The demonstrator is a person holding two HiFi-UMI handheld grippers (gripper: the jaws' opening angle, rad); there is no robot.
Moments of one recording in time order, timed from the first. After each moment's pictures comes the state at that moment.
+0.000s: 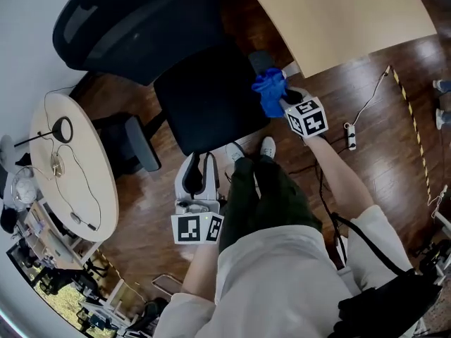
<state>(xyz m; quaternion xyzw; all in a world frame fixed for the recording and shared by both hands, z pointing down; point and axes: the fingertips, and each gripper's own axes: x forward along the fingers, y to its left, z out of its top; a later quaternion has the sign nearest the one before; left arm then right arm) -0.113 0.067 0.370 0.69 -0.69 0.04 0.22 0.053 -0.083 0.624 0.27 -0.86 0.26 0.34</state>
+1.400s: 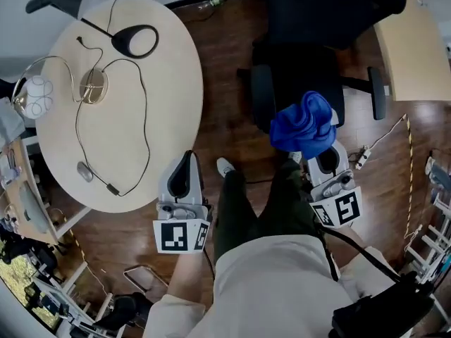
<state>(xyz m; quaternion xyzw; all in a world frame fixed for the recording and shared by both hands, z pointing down) -0.576 0.369 0.324 0.63 -0.75 0.01 0.18 -0.383 0.244 0.309 0.26 -0.96 0.07 0.04</state>
